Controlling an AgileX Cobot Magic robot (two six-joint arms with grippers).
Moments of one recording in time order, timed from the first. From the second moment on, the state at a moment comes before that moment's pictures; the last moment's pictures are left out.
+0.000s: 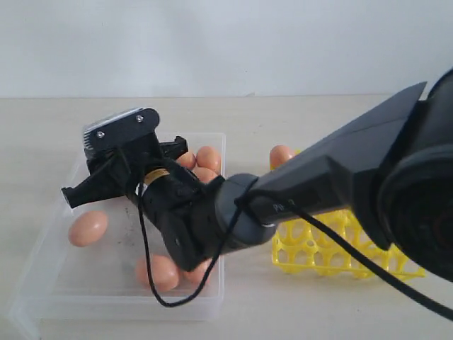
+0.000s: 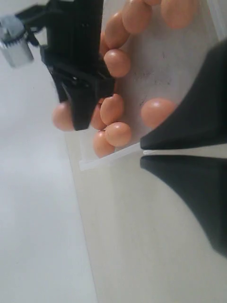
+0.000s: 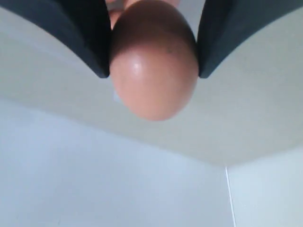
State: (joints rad) left arm -0.12 0.00 0.00 -0.18 0.29 0.27; right arm 0.98 2.24 -1.27 0.35 -0.84 -0.19
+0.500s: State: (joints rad) left arm -0.12 0.00 0.00 -0.18 0.29 0.27; right arm 0.91 1.94 -0.69 0.54 -1.20 -0.02
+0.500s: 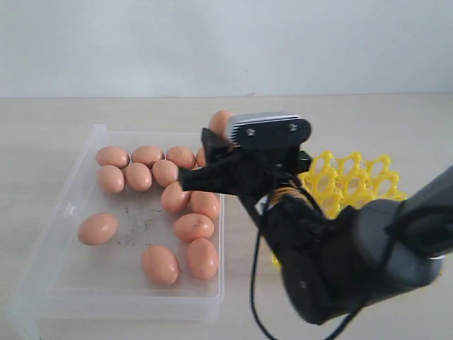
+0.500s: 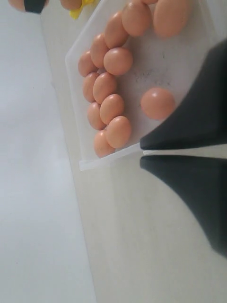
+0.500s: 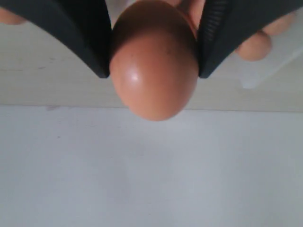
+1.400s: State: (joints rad) left arm -0.12 0.00 0.00 -0.18 0.29 0.27; right arm -0.13 2.04 -0.74 -1.13 -1.21 0.62
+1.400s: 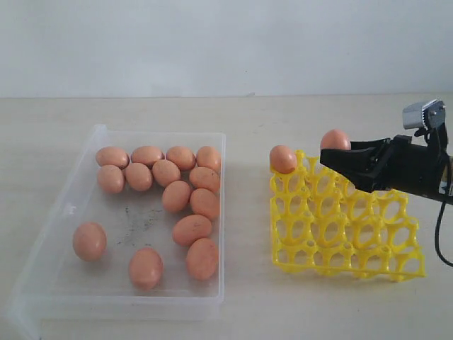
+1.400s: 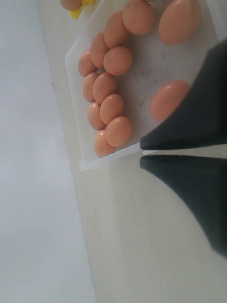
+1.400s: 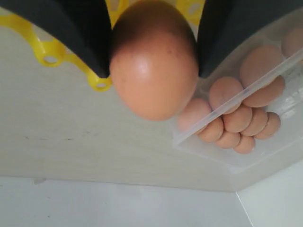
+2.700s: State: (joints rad) left arm -0.12 0.00 0.00 -0.18 0.29 0.27; right arm -0.03 2.18 -0.89 -1.02 -1.02 0.54
